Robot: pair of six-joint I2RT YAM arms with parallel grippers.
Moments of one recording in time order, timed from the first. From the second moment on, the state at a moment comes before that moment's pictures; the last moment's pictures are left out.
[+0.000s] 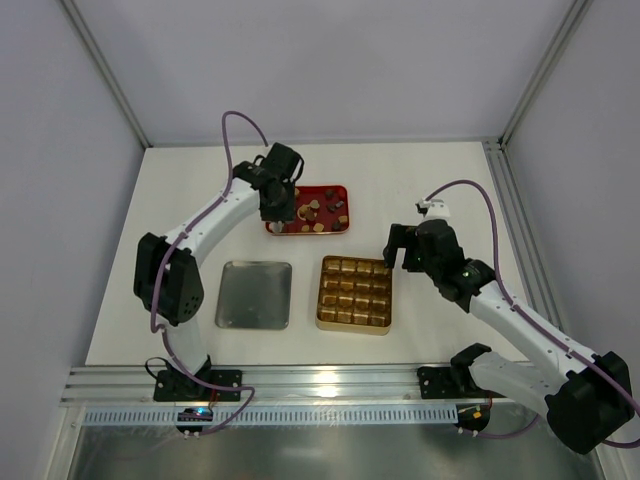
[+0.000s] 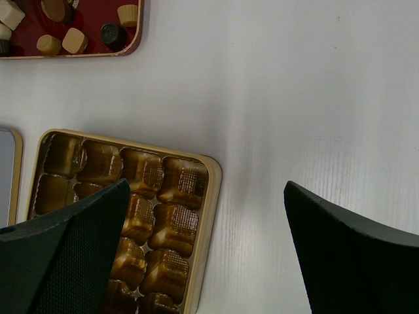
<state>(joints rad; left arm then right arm) -0.52 1.82 1.64 -0.90 -0.18 -0.42 0.50 0.99 0.69 -0.34 0.22 0.42</state>
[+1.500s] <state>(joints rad) -0.85 1.47 1.58 -1.09 -0.15 -0.46 0.50 0.99 0.69 -0.34 0.26 0.43</state>
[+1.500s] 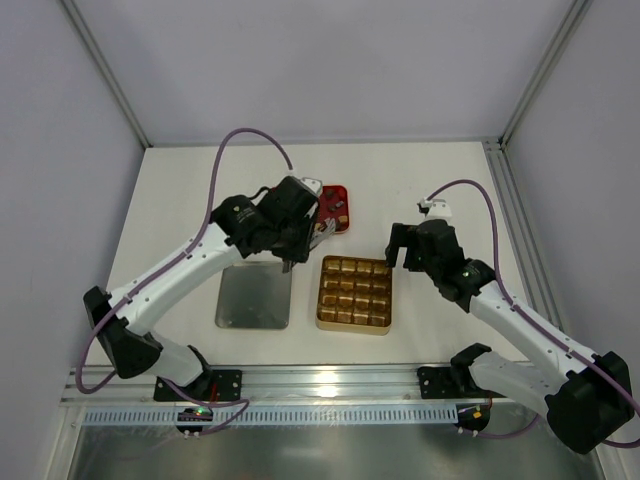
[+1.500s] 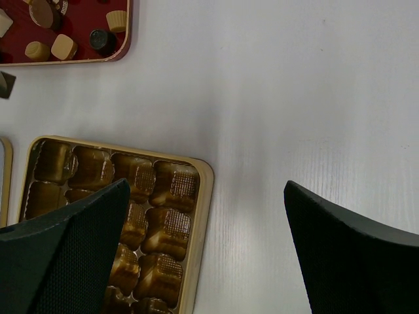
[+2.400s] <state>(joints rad) -0.99 1.37 1.37 -1.09 -0.15 -0.55 0.50 0.98 0.68 -0.37 0.27 0.43</state>
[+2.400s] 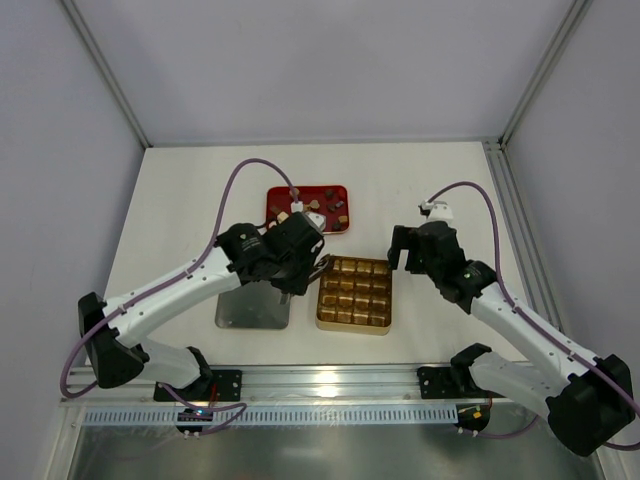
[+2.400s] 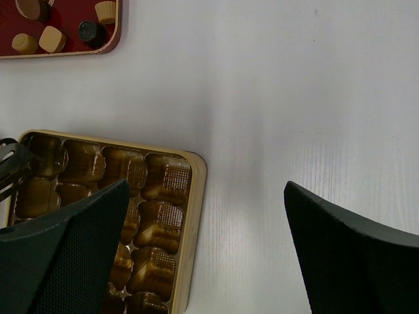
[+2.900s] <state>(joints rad) -0.99 1.39 1.37 -1.07 -0.15 -0.55 0.50 0.97 0.67 -0.38 0.27 0.43</state>
